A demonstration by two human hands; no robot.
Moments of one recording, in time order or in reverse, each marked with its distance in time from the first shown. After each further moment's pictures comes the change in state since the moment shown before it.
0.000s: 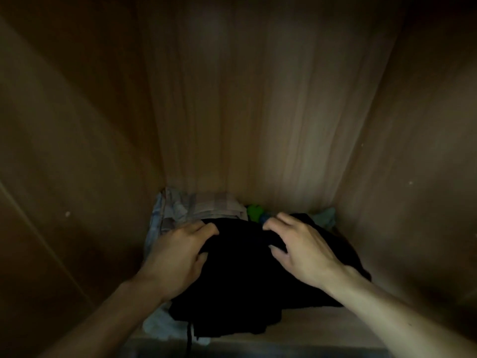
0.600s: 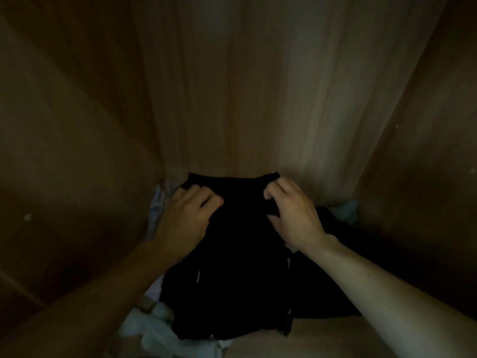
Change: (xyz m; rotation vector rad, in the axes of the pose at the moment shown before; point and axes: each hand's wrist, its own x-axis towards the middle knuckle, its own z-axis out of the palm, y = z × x) left_hand 0.069 -0.103 0.078 0.245 0.237 0.187; right_hand 0.097 0.048 0.087 -0.086 0.172 0.061
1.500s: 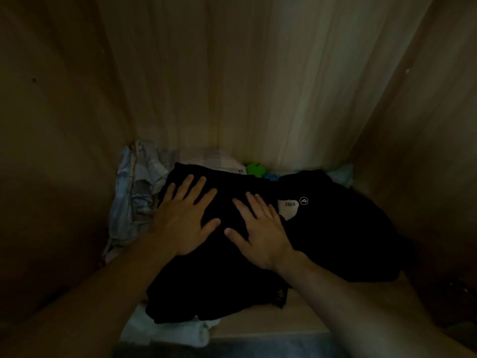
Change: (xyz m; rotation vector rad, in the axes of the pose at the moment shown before) left_hand -0.049 0.008 0.113 0.080 -0.627 -0.212; right_hand -0.077 0.015 0.149 0.053 -0.370 0.241
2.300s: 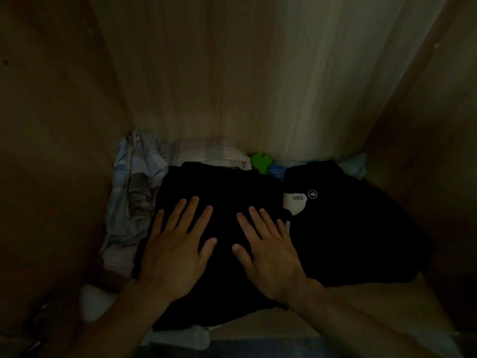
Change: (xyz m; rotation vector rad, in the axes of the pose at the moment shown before) left_hand -0.047 0.022 0.040 -0.038 0.117 -0.137; right_hand -0.032 0.001 0.019 -0.053 -0.036 0.003
